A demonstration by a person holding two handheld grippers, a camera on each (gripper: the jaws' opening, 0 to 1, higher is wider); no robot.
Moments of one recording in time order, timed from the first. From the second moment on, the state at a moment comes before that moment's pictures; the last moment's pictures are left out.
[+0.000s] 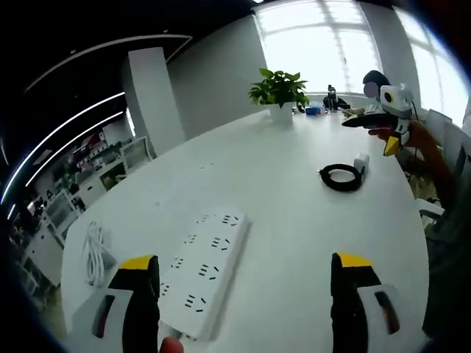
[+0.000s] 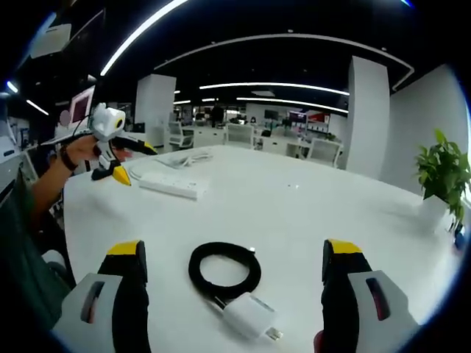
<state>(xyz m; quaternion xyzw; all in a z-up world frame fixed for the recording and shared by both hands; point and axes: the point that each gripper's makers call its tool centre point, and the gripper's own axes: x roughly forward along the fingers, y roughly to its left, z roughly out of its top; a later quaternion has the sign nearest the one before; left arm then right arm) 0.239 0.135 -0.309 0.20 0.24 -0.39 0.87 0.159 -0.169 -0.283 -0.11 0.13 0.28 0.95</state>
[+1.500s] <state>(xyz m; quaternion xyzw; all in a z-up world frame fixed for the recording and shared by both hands) 0.273 0.133 -0.332 0.20 0.29 -0.44 0.82 0.164 -0.168 -0.289 -0.10 0.13 0.28 0.94</state>
